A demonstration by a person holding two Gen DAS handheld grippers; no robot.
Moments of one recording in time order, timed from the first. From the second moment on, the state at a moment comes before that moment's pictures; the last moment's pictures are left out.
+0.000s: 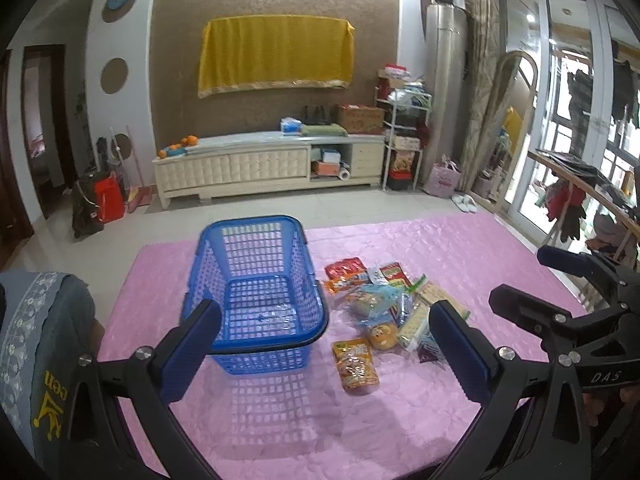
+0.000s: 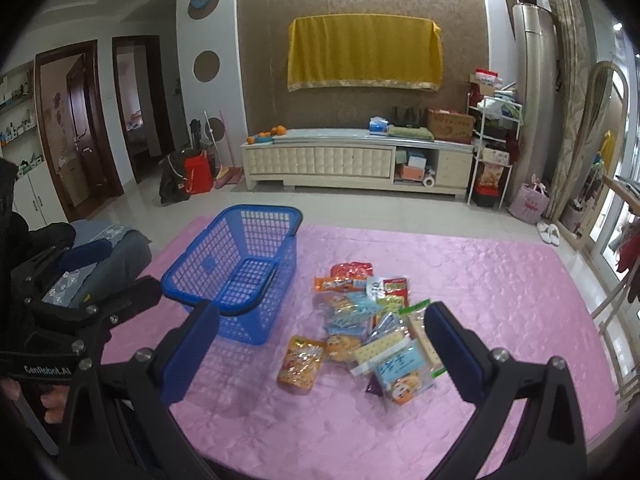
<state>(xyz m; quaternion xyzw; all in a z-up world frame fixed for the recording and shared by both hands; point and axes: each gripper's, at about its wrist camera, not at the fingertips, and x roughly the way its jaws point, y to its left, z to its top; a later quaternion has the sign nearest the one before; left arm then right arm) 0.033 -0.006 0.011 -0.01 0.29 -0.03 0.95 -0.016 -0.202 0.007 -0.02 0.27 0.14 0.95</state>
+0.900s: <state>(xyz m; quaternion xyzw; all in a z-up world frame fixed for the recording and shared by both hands) 0.125 -0.081 -0.107 -0.01 0.48 -0.08 0.87 0.049 -0.291 -0.106 0.01 0.42 0.08 0.90</state>
